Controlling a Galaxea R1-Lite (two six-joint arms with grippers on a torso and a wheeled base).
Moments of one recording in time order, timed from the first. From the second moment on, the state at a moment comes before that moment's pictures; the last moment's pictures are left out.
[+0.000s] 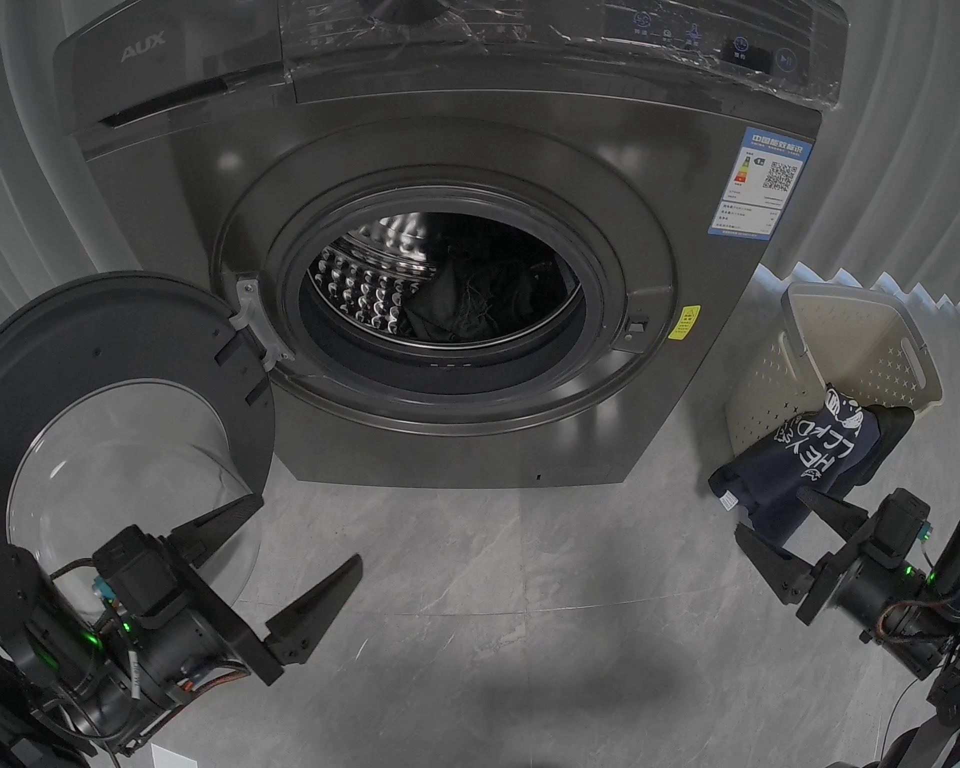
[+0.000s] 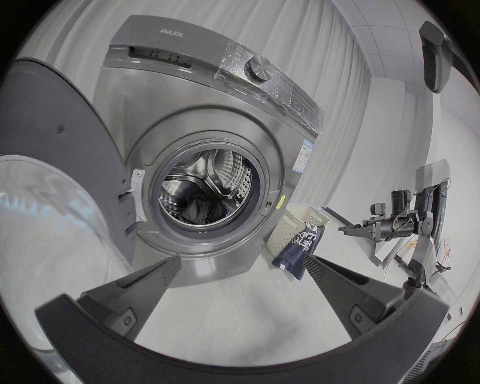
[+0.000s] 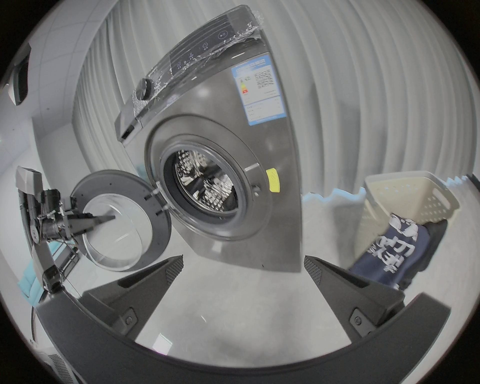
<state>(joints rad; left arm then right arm) -0.72 1.43 -0.02 -1.47 0.14 -0.06 0.54 1.39 -0.02 -1.34 -0.10 0.11</state>
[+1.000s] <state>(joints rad) -0.25 0.24 -0.02 -0.14 0.04 -0.03 0.07 0.17 -0.02 -0.08 -0.09 0.06</state>
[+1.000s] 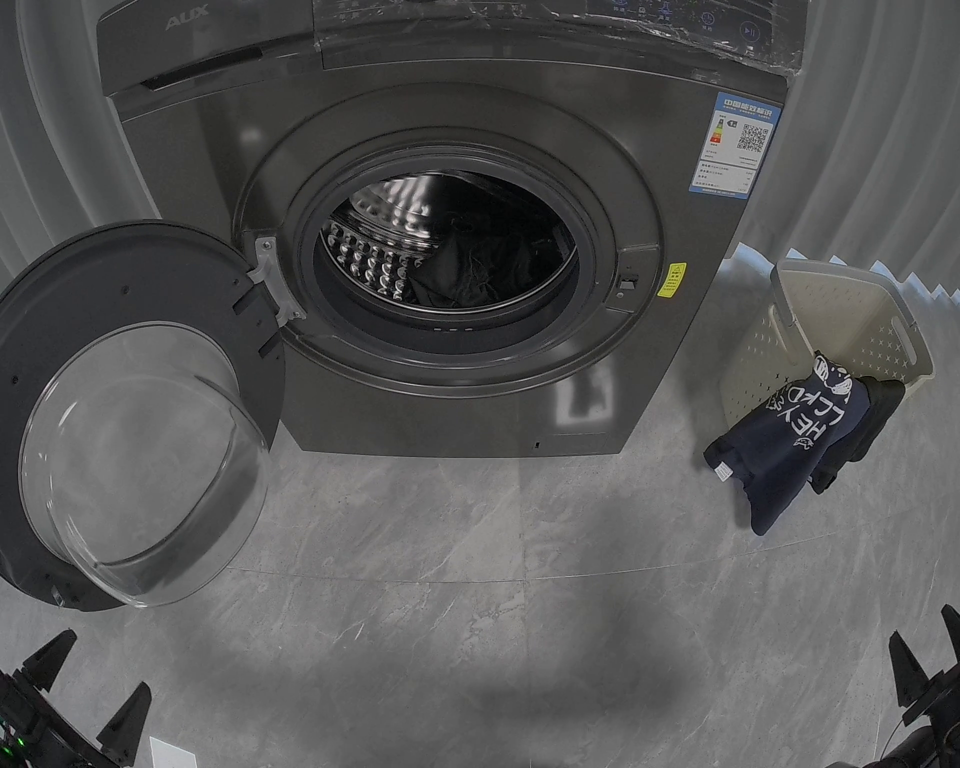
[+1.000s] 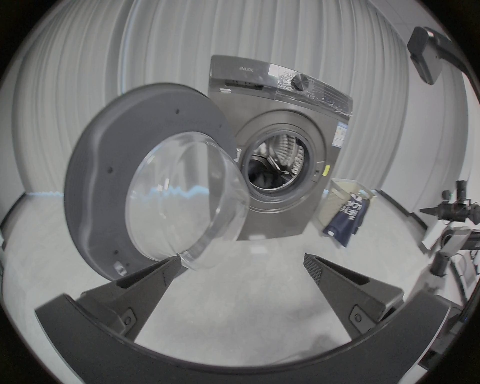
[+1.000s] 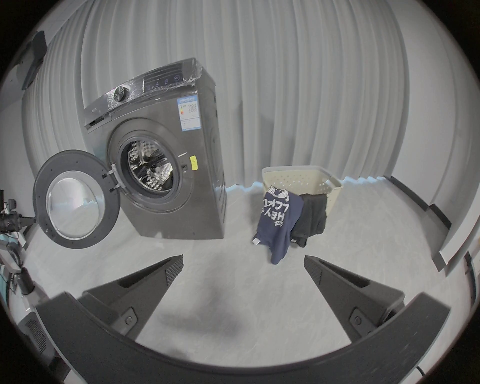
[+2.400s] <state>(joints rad) -0.01 0.01 -0.02 0.01 -0.01 0.00 0.01 0.01 -0.02 0.00 0.00 -0.01</state>
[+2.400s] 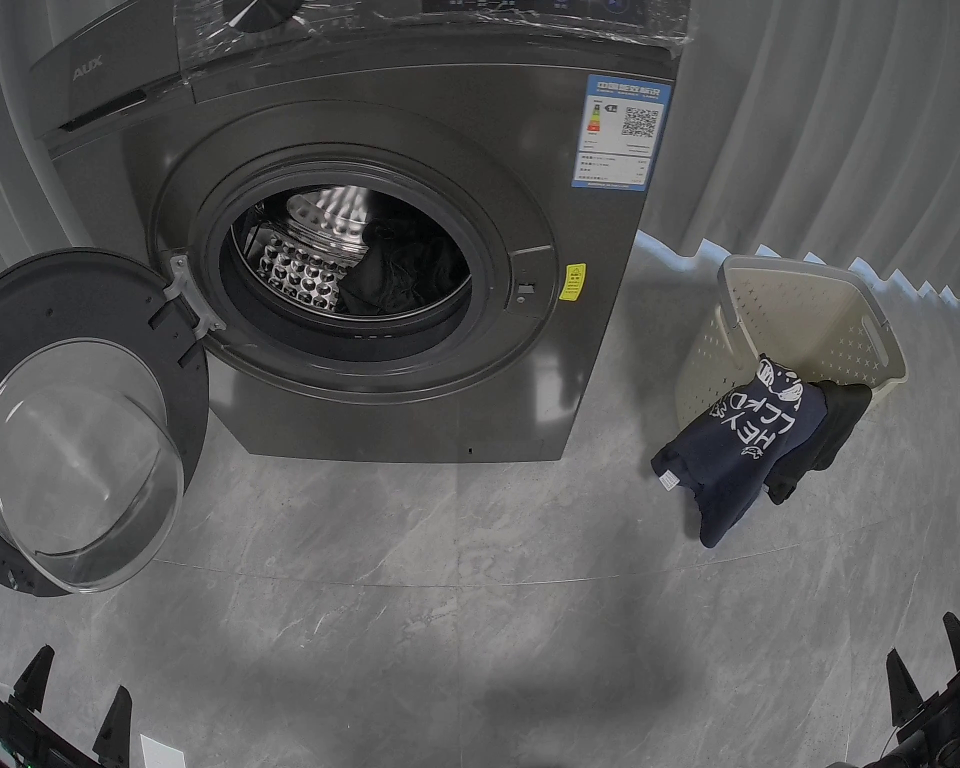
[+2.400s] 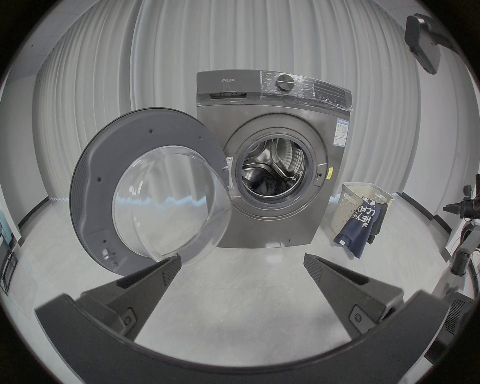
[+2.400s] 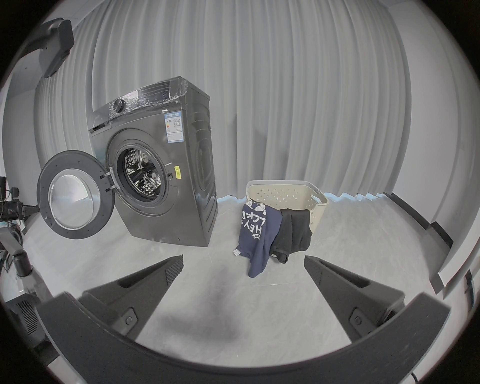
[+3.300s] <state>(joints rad) -0.01 0.01 -0.02 0.01 -0.01 -0.01 0.01 0.01 -0.02 0.00 0.00 -0.01</state>
